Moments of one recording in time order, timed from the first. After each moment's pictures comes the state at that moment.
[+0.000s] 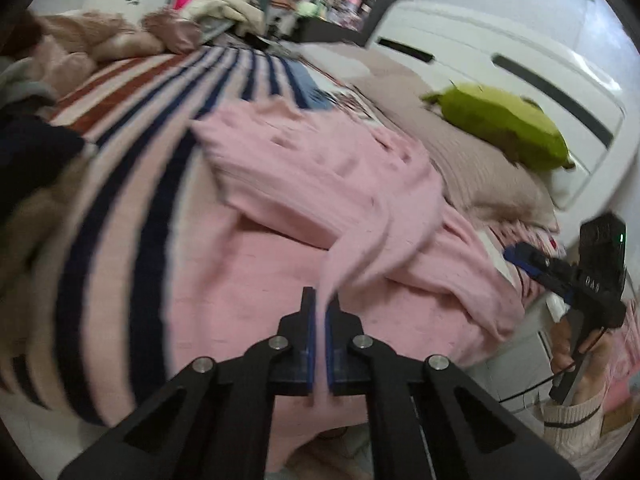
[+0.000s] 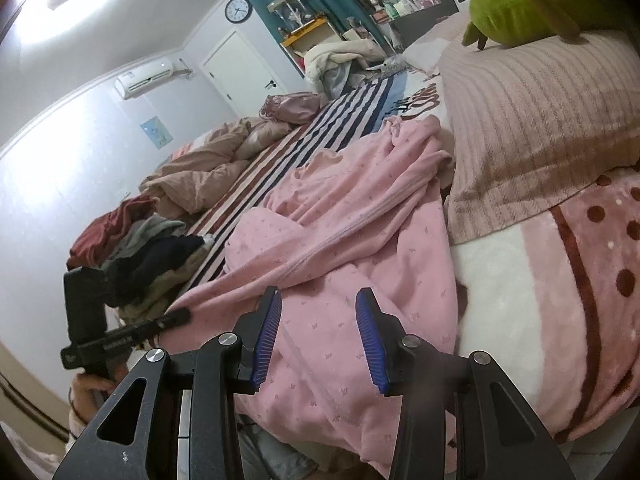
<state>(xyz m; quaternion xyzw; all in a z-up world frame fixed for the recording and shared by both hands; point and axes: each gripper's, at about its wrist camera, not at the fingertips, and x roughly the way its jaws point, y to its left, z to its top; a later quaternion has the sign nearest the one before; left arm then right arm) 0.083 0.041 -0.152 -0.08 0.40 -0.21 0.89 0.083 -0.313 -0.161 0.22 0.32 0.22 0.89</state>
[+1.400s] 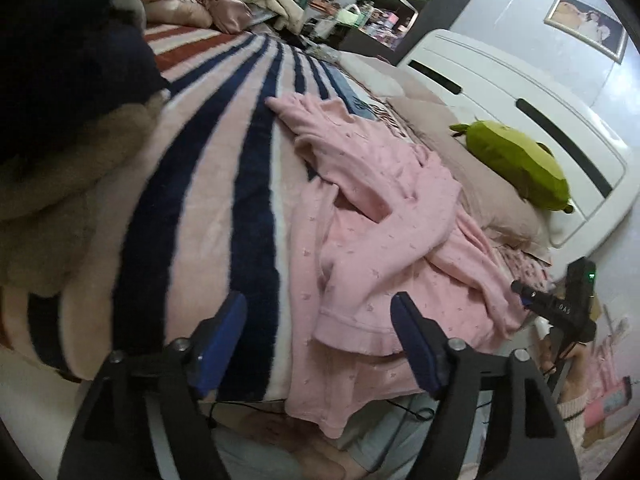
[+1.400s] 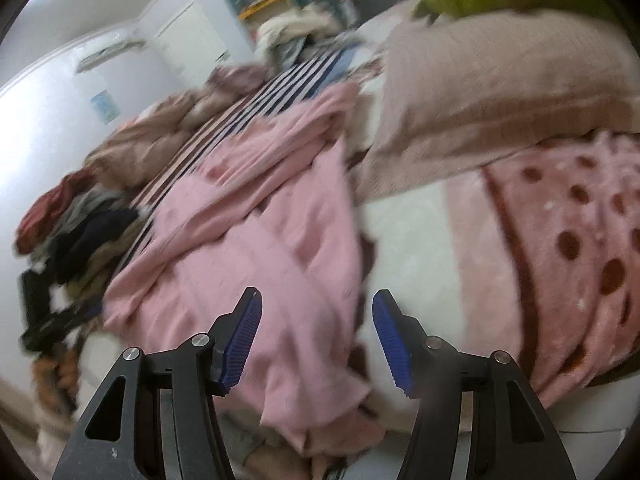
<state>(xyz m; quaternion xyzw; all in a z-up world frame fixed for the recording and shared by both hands) 0.073 0.118 -0.189 -0.17 0.41 -0.21 0.87 0.077 -0.339 -0.189 0.17 0.41 0.16 0.88</state>
